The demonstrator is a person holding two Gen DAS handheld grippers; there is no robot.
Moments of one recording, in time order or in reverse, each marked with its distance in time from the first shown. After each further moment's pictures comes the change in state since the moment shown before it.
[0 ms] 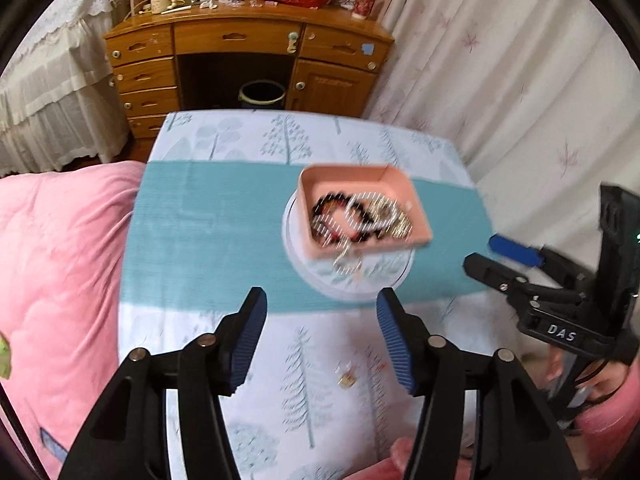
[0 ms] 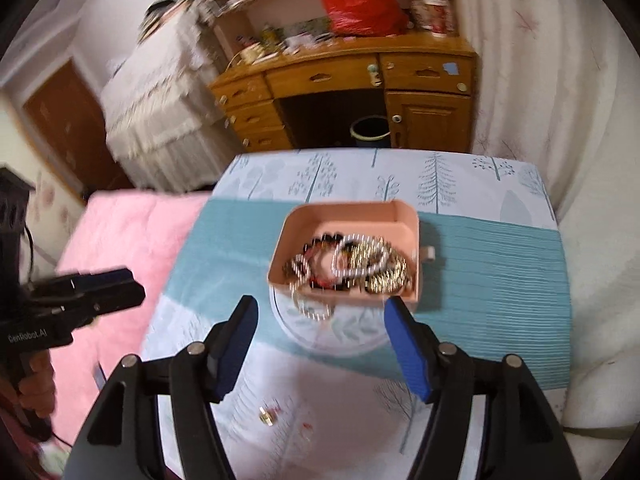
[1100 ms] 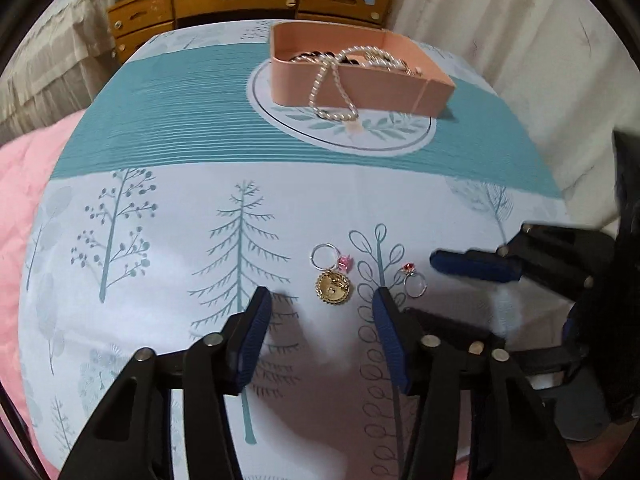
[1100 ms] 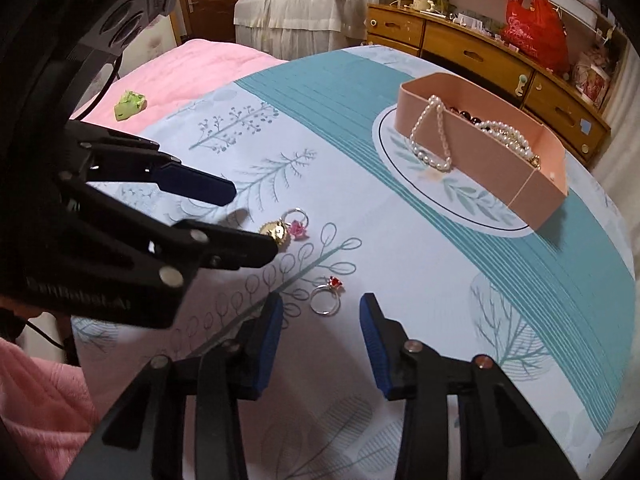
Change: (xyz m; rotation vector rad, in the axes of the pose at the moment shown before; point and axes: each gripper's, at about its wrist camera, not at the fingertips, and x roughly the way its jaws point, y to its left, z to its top) left arm 0.140 -0.047 -0.142 0.025 0.015 0.080; right arm 0.085 0.034 -0.163 -0.555 0.081 0.119
